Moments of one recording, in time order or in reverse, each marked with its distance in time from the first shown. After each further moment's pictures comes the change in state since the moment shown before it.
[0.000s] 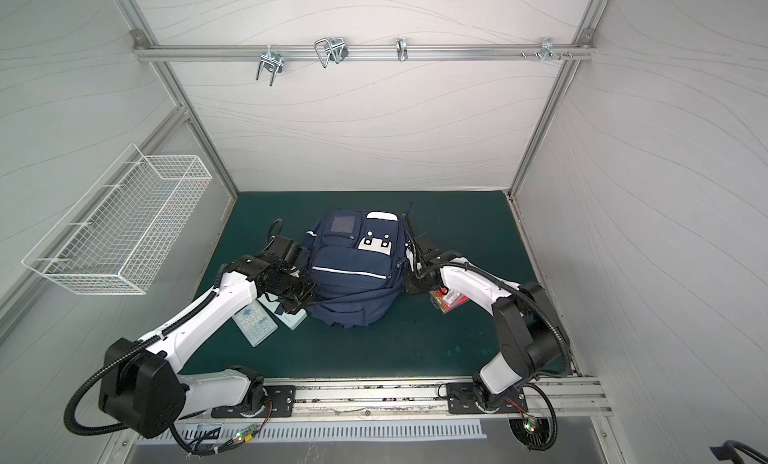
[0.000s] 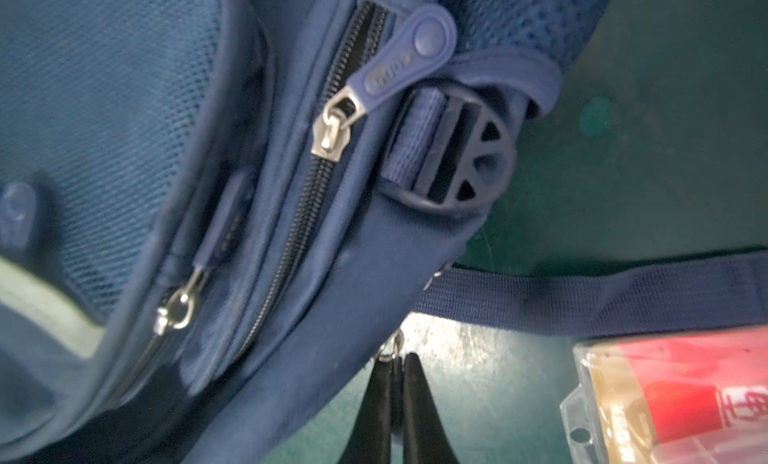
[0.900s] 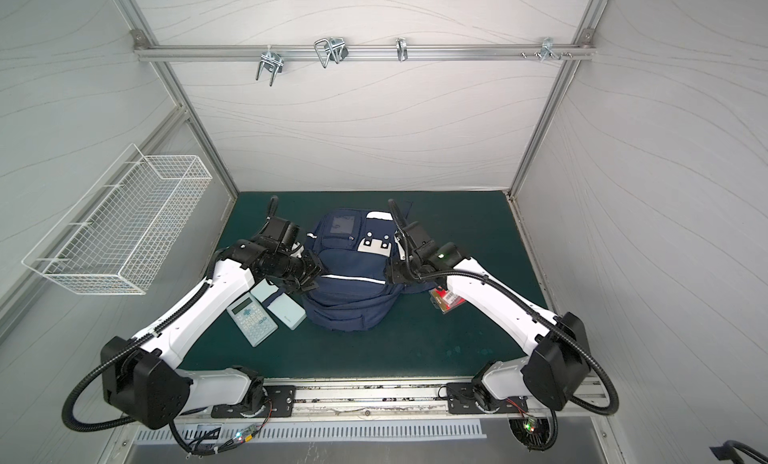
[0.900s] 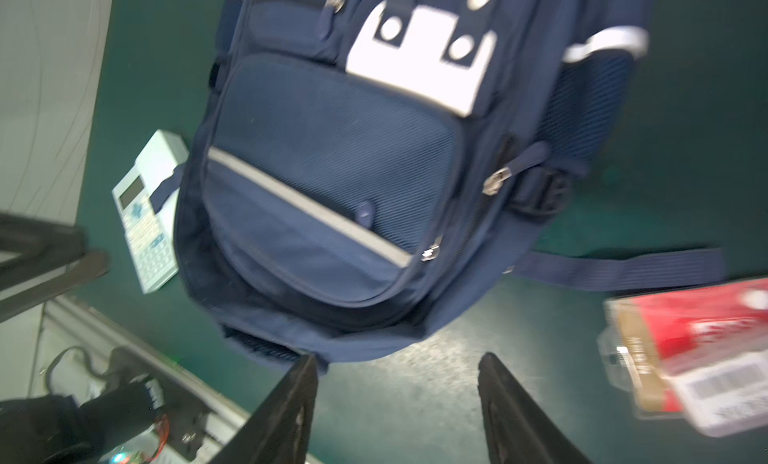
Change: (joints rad) left arm -0.014 0.074 0.198 -0.012 0.032 0.069; right arm 0.210 -0.172 0.229 -0.211 0.074 0.171
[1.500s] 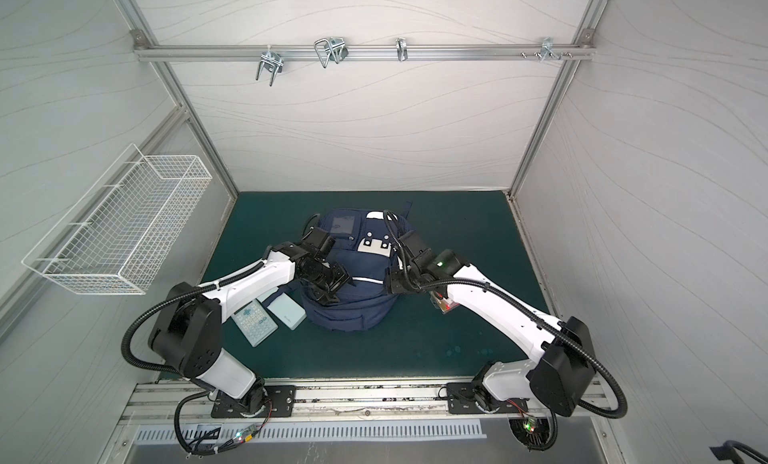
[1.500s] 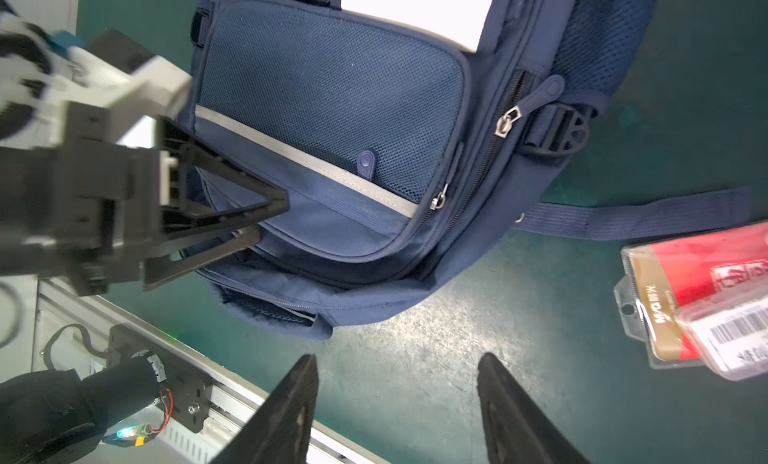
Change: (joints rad) left arm -0.132 0.266 -0.056 0.201 0.011 -0.187; right arm 0.037 -0.079 -0.053 -0.050 0.032 0.071
